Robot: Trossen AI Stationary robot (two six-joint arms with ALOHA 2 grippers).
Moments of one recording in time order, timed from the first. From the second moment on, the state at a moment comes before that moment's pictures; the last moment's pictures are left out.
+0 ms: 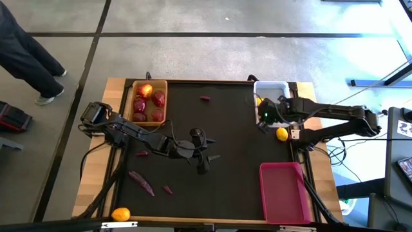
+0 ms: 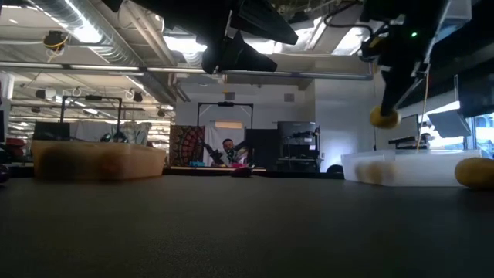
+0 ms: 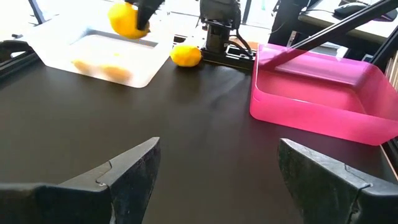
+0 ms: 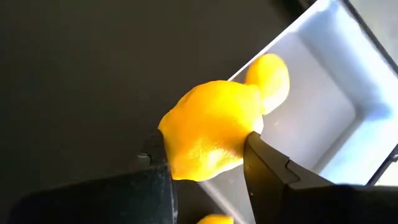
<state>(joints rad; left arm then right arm) -0.27 1.68 0.99 0.27 -0.47 -0.31 -0.20 1.11 0.95 -1.09 0.37 0.41</state>
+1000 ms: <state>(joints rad) -0.27 1.68 0.99 0.26 -0.47 -0.31 -0.83 1.39 0.95 -0.70 0.25 0.04</state>
